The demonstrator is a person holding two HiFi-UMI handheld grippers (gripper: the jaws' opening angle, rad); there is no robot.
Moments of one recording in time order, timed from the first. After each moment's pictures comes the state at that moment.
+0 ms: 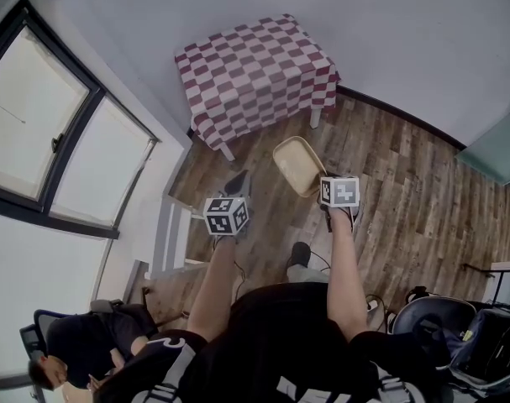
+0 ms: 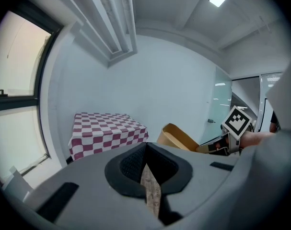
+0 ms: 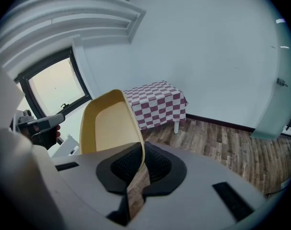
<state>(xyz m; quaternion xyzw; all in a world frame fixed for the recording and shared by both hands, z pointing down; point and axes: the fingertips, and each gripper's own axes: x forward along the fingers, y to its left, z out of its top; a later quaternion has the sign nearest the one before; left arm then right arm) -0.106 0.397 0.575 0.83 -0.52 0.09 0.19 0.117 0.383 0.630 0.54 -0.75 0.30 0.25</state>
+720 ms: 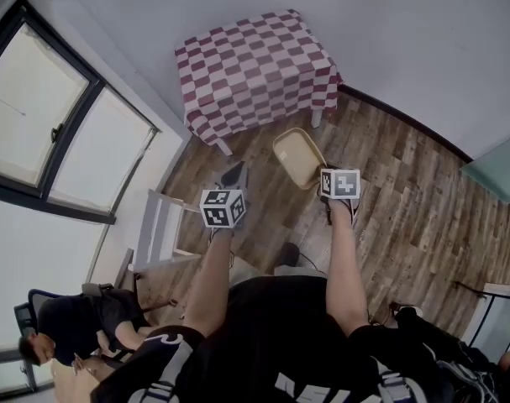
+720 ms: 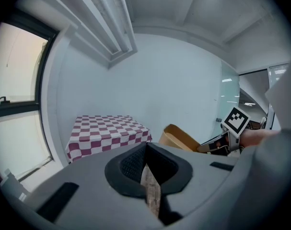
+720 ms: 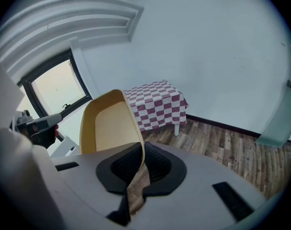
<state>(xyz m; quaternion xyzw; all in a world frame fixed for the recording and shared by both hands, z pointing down) -0.037 0.345 0.567 0.80 -0.56 0.10 0.18 0.189 0.312 0.630 0.50 -0.77 0.30 0.26</state>
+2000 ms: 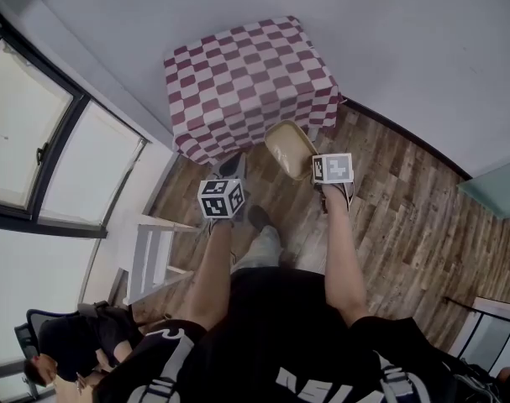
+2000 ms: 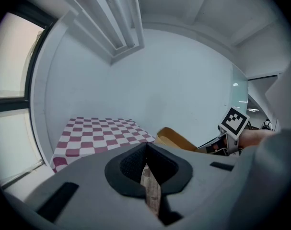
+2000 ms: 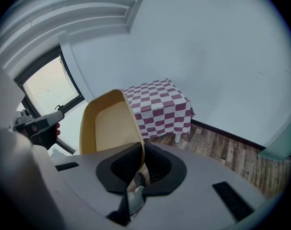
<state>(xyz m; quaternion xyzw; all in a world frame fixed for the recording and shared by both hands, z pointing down) -0.042 0.150 0.567 0.80 -0.56 0.08 0.20 0.167 0.116 0.629 0.48 -0.77 0.31 0.29</state>
